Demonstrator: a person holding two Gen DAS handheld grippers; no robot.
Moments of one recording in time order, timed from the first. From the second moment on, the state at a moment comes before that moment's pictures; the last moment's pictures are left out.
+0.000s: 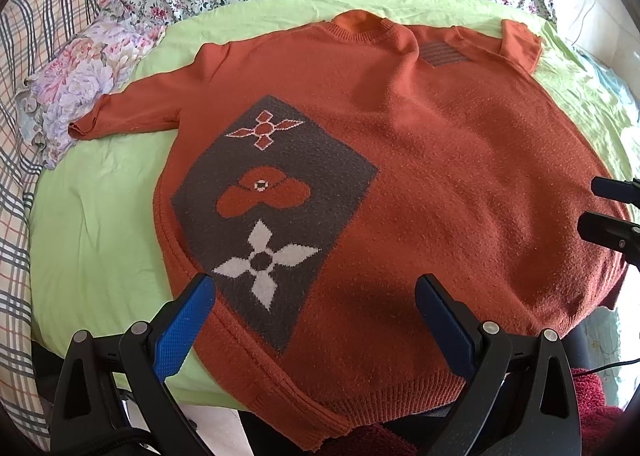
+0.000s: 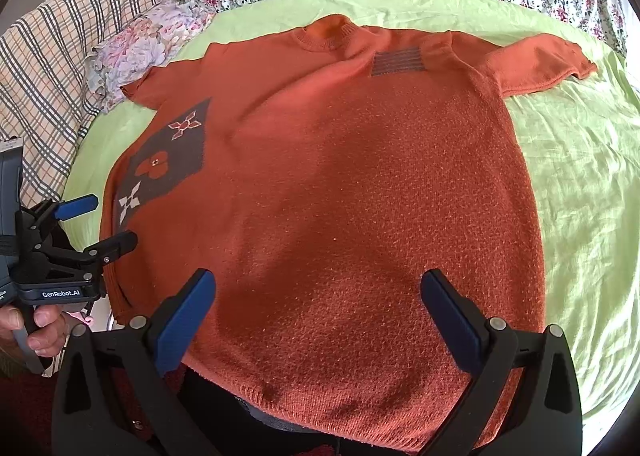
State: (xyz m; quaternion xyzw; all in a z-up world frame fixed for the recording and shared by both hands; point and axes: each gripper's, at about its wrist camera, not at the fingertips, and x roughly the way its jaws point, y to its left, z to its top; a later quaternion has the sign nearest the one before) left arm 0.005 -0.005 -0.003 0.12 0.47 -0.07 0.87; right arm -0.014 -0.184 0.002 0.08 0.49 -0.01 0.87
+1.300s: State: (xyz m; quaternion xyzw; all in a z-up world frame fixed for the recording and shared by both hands) left arm 0.124 0.028 0.012 0.10 0.45 -0.08 0.88; right arm 0.057 -0.240 0.006 0.12 0.47 0.03 0.87
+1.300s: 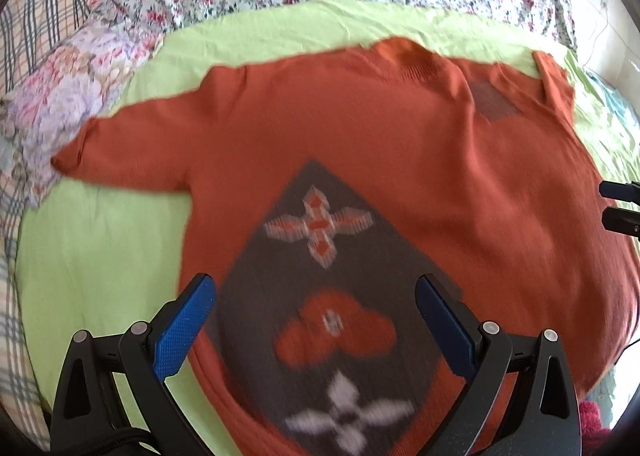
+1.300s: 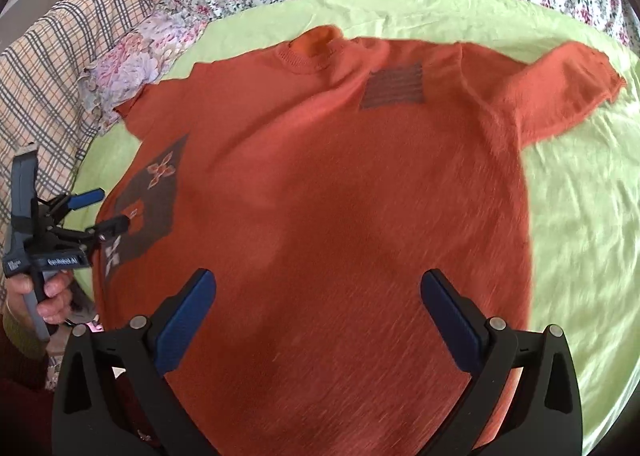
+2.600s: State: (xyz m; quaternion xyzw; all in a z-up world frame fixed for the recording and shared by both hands) left arm 0.386 0.050 -0.011 0.20 0.41 -0.13 0.88; right arm 0.293 -0.390 -0.006 -0.03 0.50 -0.04 0.87
